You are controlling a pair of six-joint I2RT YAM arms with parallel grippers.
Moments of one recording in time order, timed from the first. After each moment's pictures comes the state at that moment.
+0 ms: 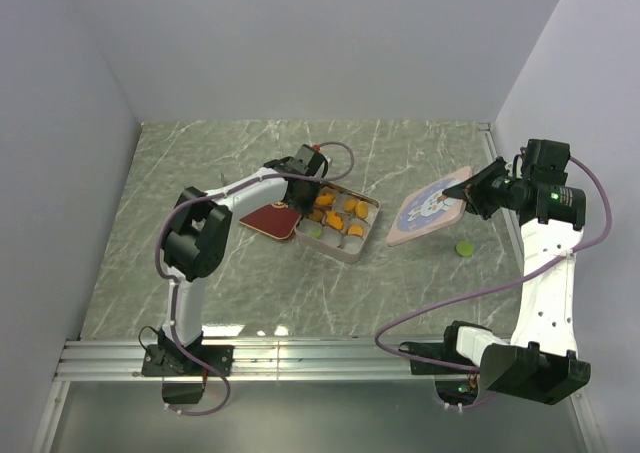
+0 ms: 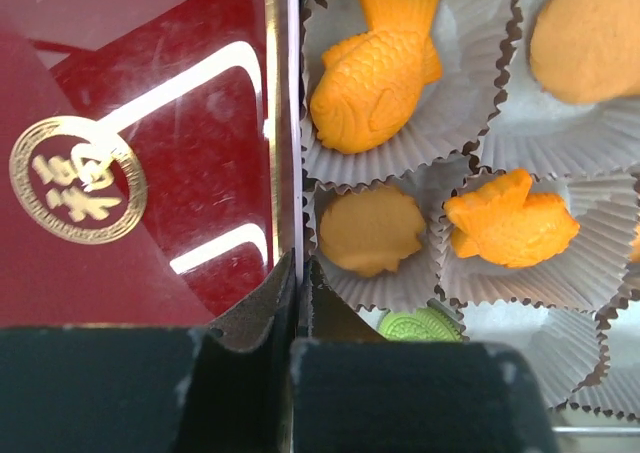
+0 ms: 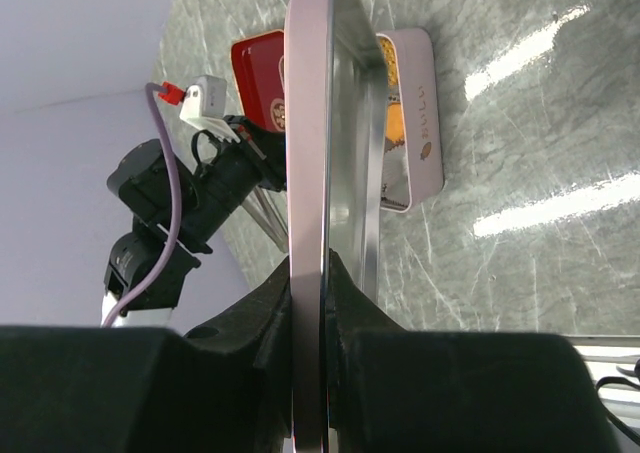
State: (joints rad) left arm -0.62 2.04 1.56 -0.58 -0.06 -0.18; right arm -0.25 1.12 1.38 -1.11 -0.50 0.78
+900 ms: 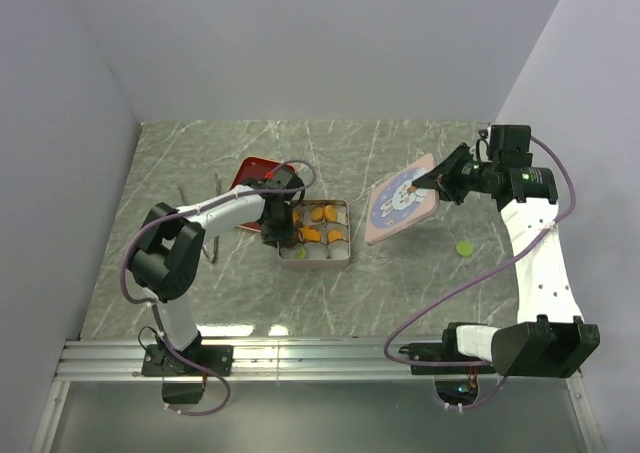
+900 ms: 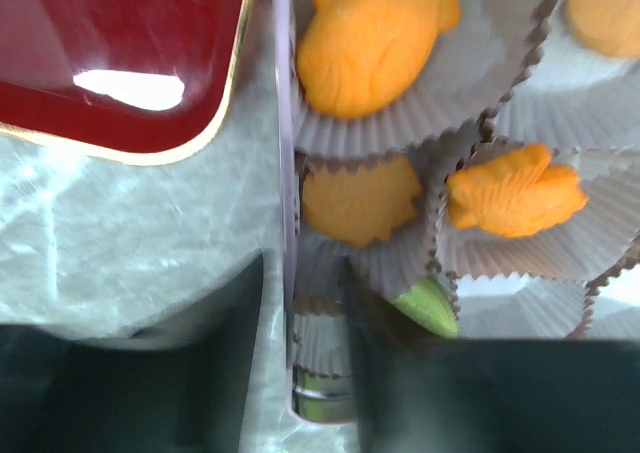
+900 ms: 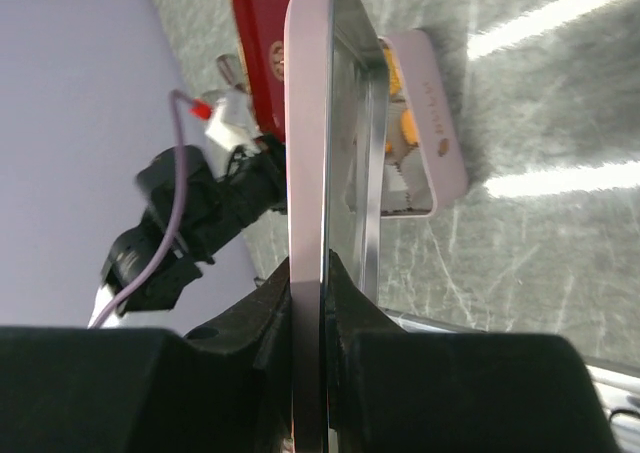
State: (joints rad) left arm -0.60 1.80 1.24 -0.71 -0.11 -0.64; right arm -0.06 1.23 1.39 -0.98 -0.55 0.78
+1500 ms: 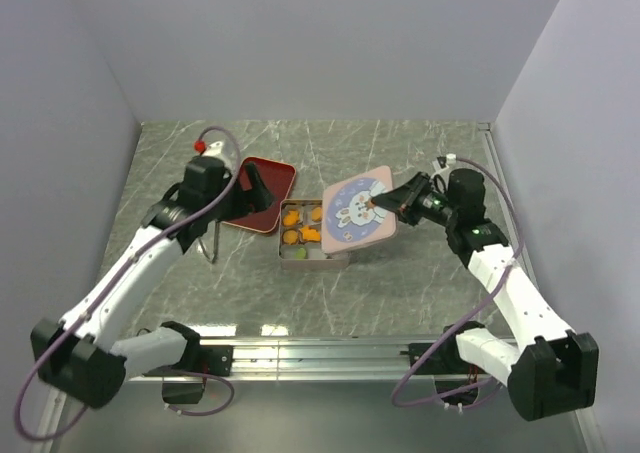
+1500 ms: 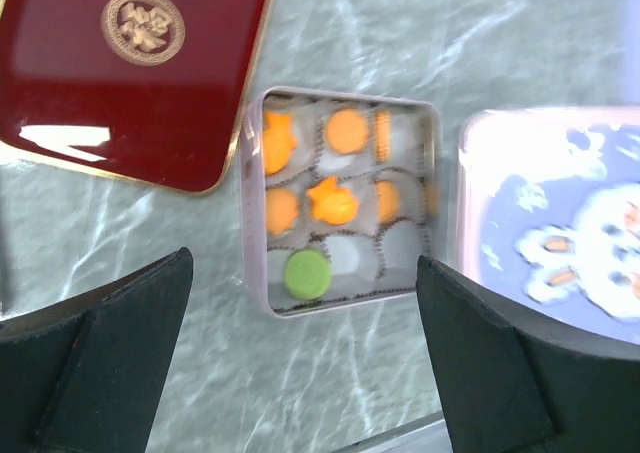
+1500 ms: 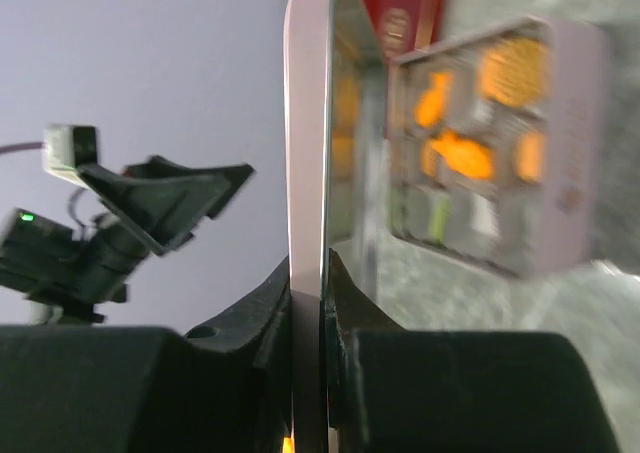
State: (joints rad) left arm -0.44 1.16 1.08 -0.56 -0.01 -0.63; right arm 0.16 1.02 0.77 -0.15 -0.62 1.06
